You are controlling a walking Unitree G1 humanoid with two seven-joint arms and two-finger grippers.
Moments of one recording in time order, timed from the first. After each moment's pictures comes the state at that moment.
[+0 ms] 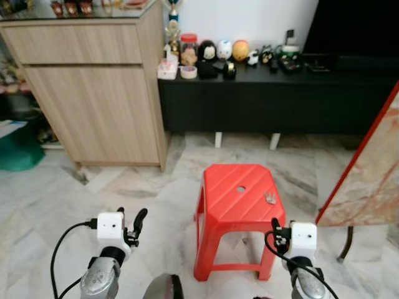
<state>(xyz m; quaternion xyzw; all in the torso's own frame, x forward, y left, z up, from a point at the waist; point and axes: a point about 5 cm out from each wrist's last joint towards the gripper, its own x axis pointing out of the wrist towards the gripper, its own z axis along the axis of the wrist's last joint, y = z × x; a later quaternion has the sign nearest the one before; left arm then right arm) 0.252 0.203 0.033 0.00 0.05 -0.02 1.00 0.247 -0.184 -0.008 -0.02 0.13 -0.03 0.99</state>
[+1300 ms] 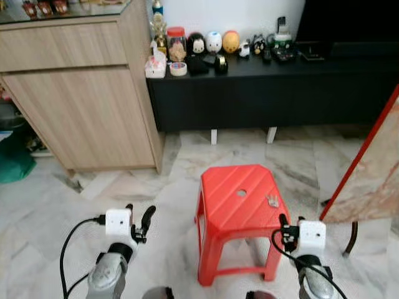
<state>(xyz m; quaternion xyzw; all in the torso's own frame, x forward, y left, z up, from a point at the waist) 0.255 0.199 0.035 0.00 0.05 -0.03 1.00 0.245 -0.182 -0.003 -0.01 0.11 -0.03 0.99</state>
